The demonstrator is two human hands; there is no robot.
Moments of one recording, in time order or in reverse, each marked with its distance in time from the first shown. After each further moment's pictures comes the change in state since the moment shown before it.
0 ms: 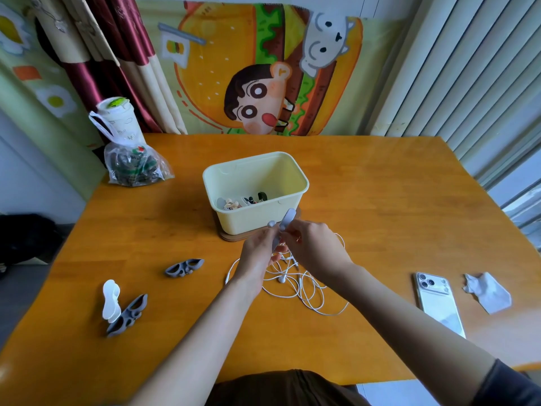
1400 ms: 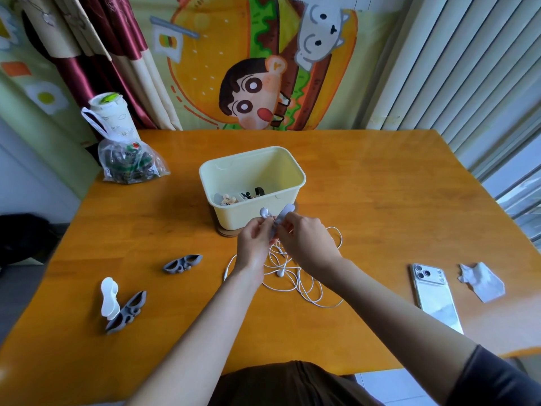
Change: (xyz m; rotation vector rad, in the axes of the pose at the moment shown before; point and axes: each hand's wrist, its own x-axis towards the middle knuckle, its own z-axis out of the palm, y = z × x) left_hand 0.007 -0.004 -0.001 -0.093 0.040 0.115; right_hand 0.002 -0.007 0.011 0.029 0.028 0.075
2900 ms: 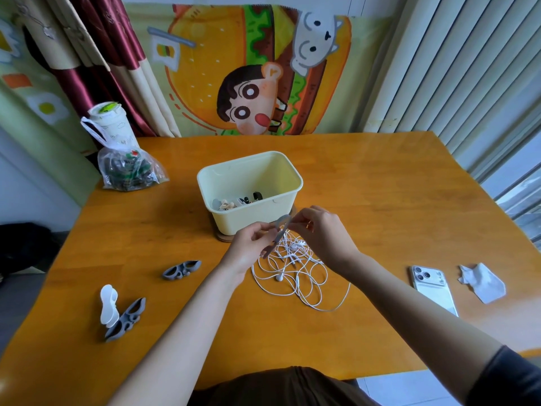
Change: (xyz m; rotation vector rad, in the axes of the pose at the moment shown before) left_hand 0.007 0.012 -0.020 0.417 -0.267 0.037; right_hand 0.006 0.030 -0.023 0.062 0.085 -0.102
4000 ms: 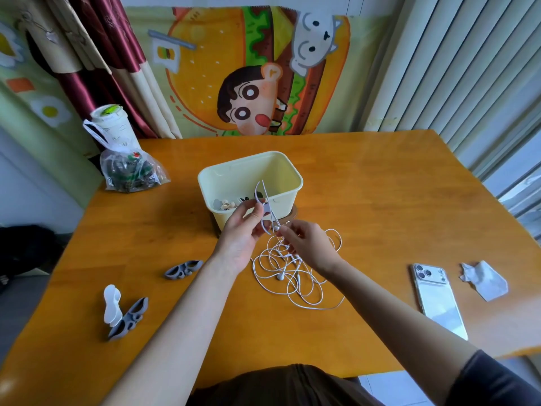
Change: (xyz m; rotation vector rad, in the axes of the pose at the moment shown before) left_hand 0.007 0.016 -0.004 -0.570 0.064 0.052; right_hand -0.007 -0.006 0.027 0.436 -0.142 0.253
